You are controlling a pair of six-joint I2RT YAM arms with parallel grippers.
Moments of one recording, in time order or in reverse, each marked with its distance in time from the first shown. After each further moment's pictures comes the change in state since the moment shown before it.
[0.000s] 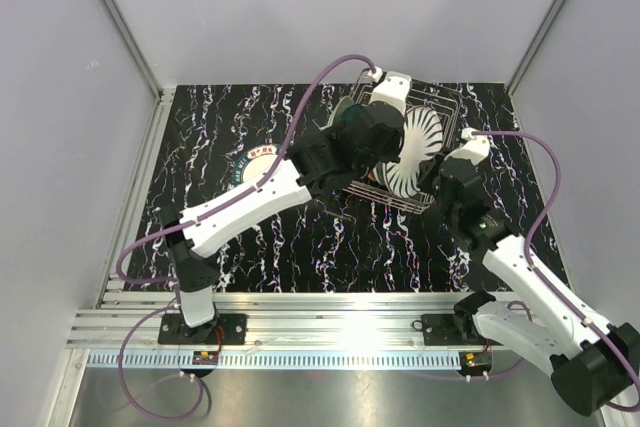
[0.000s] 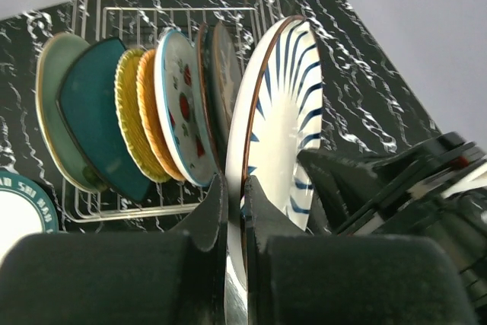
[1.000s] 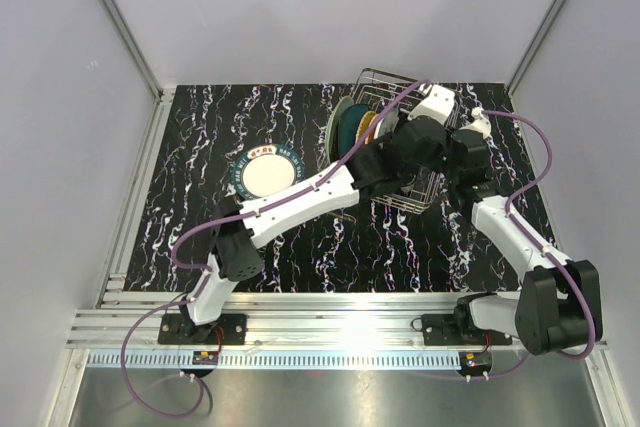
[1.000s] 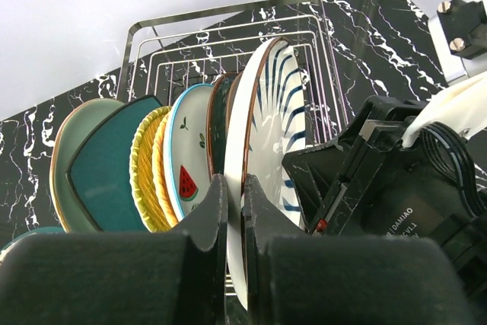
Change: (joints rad) left arm -0.035 0.298 0.167 0.192 -0.226 0.274; right arm -0.298 0.362 0.041 0.279 -0.403 0.130
